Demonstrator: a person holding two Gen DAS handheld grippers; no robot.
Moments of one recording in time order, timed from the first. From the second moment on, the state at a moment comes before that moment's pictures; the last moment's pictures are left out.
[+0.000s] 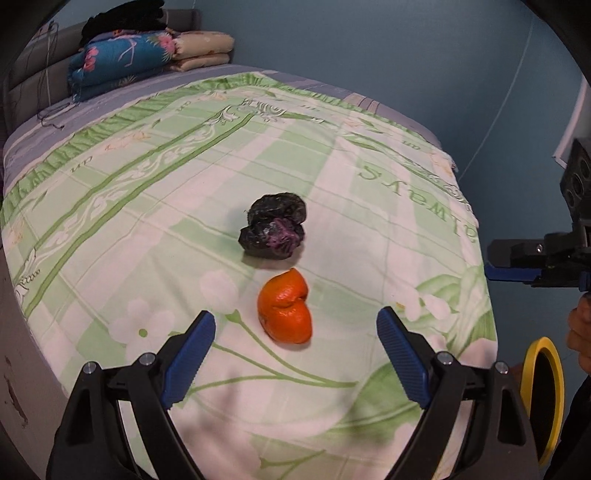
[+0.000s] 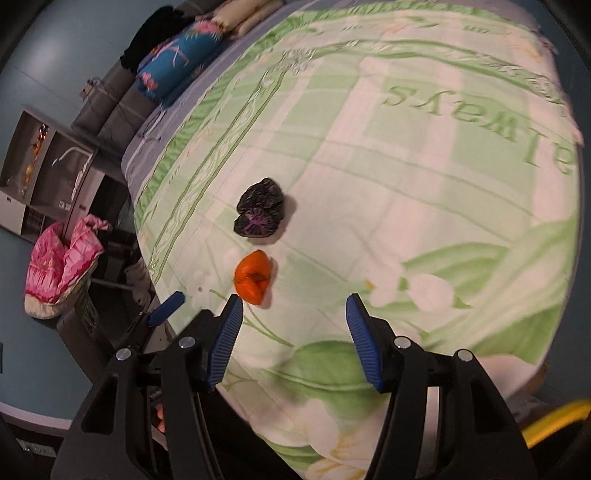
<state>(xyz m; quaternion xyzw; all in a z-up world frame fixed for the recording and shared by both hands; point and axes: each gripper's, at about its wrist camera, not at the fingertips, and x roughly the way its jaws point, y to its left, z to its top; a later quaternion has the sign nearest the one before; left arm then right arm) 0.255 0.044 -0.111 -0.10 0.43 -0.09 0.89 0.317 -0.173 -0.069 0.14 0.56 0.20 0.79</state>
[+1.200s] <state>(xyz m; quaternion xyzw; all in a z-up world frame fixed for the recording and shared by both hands) 0.315 0.039 -0.186 -0.12 0.49 -0.11 0.86 0.490 -0.030 -0.189 0.12 0.70 0.17 0.68</state>
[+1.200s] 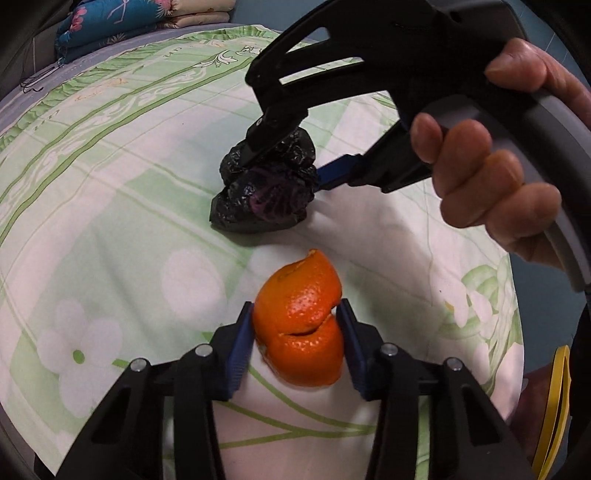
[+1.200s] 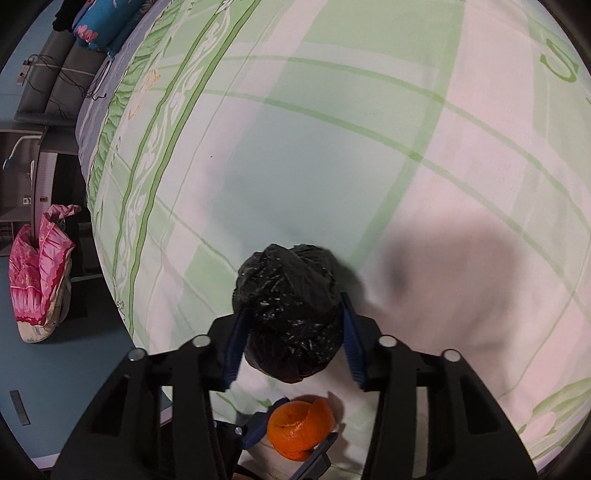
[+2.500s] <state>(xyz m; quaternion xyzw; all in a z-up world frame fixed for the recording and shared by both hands) 0.185 0.004 -0.012 -0.09 0.33 -0.18 0.92 0.308 -0.227 -0.024 0.22 0.51 0.15 0.82</state>
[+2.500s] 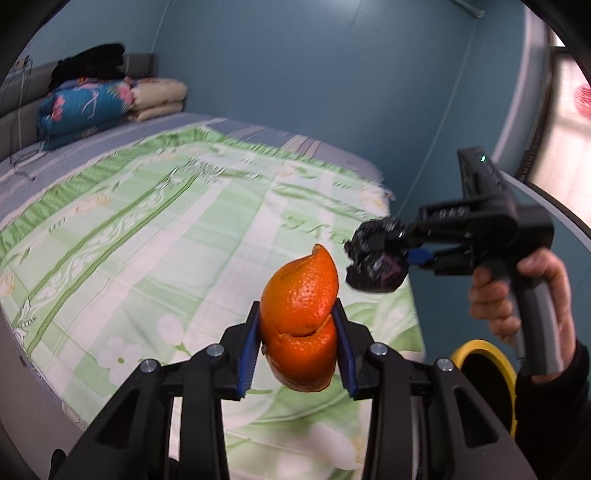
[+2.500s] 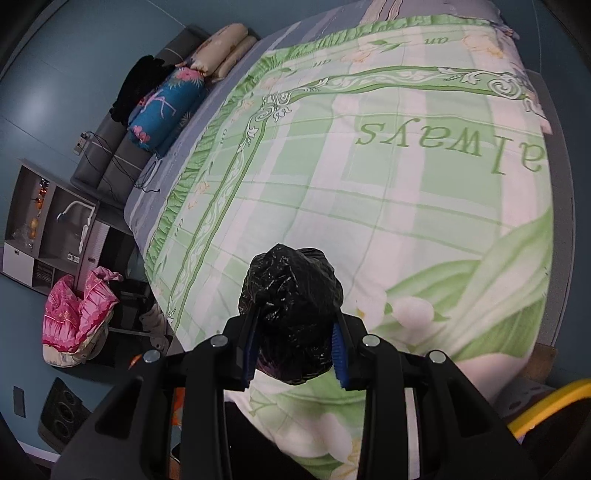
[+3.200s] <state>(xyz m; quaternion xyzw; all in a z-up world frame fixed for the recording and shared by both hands) 0.096 -0.059 0.058 -0.05 0.25 -0.27 0.93 0.136 -0.315 -0.004 0.25 0.41 0.10 0.87</state>
